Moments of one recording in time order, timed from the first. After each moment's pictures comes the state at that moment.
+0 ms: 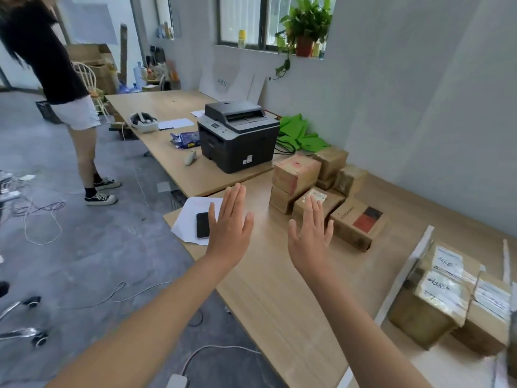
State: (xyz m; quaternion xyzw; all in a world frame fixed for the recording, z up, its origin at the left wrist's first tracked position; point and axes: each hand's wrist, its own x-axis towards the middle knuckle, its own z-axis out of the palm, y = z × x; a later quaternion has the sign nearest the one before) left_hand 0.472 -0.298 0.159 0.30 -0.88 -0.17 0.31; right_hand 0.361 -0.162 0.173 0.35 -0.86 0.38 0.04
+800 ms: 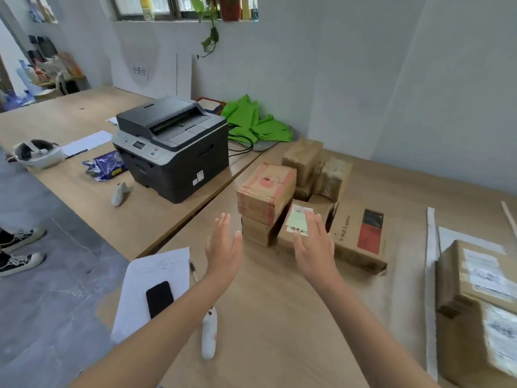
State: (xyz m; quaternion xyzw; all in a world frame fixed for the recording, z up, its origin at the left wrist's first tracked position) left_hand 0.233 -0.482 0.099 0.29 -0.86 -0.37 0.19; right_hand 0.147 -0.305 0.123 0.20 -0.89 0.40 -0.04
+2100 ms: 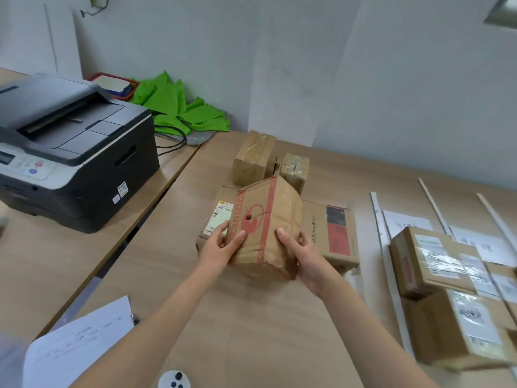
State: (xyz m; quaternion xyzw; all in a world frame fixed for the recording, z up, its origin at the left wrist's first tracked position) left_hand 0.109 -0.532 0.076 0.19 -0.71 -0.67 -0.02; right_hand 0.069 -0.324 0.102 -0.09 -0.63 0.71 -0.29
